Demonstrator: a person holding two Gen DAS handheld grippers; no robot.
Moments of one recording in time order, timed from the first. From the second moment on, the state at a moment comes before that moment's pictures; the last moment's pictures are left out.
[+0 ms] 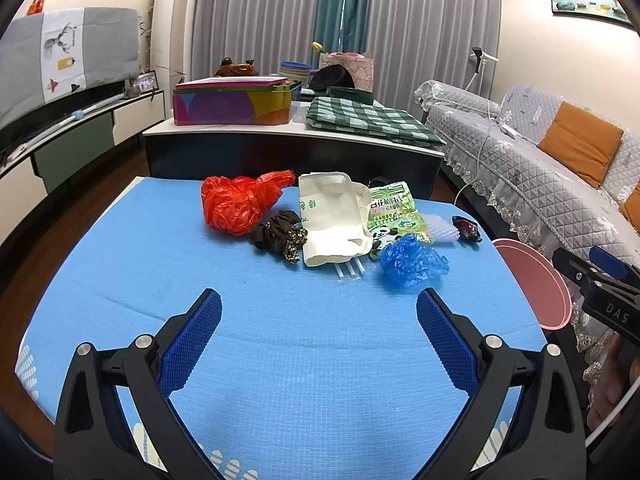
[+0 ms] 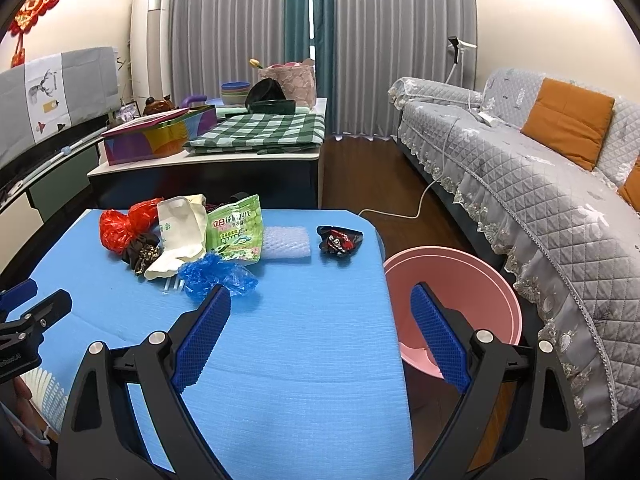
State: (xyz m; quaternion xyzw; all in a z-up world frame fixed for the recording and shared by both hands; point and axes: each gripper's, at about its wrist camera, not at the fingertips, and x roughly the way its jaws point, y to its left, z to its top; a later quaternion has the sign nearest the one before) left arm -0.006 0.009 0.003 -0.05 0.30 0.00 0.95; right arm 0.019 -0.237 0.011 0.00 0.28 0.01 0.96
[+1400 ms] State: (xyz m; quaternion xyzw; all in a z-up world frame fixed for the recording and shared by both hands) left arm -0.007 0.012 0.004 -0.05 0.30 0.00 0.95; right arm 0.015 -0.228 0.011 0.00 0.28 0.02 0.96
